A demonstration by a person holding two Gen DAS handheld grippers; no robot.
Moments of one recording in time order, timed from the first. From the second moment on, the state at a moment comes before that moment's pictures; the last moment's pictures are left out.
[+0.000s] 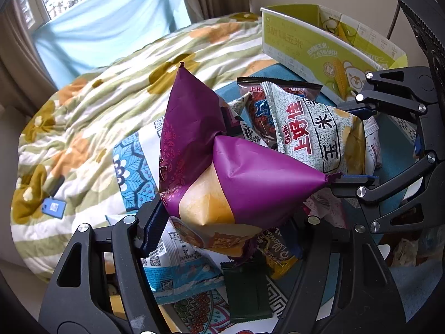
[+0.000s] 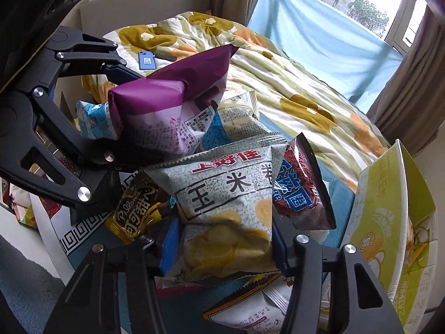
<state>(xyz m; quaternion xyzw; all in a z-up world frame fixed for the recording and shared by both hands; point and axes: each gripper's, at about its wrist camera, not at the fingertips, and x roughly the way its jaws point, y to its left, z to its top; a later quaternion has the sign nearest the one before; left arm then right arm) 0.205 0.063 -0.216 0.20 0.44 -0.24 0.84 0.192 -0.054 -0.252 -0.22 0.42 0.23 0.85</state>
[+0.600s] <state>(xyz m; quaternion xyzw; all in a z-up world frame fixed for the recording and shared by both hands) 0.197 0.018 -0.121 0.18 0.37 -0.24 0.88 0.161 -0.109 -0.163 -0.14 0.38 0.16 0.90</state>
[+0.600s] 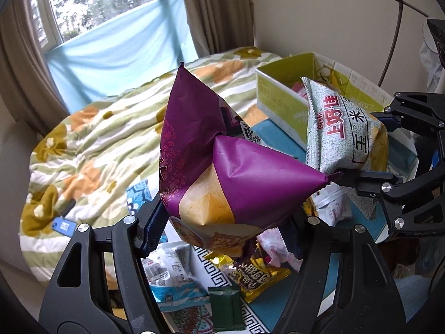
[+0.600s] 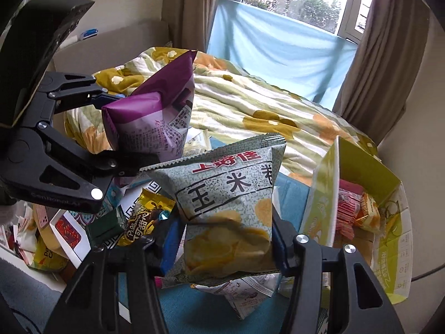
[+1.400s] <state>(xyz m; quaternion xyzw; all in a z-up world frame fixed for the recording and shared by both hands) 0.254 -0.251 -0.124 0.11 0.44 -0.22 0.86 0.186 -0.371 -0.120 0.01 0.37 0.05 0.93</state>
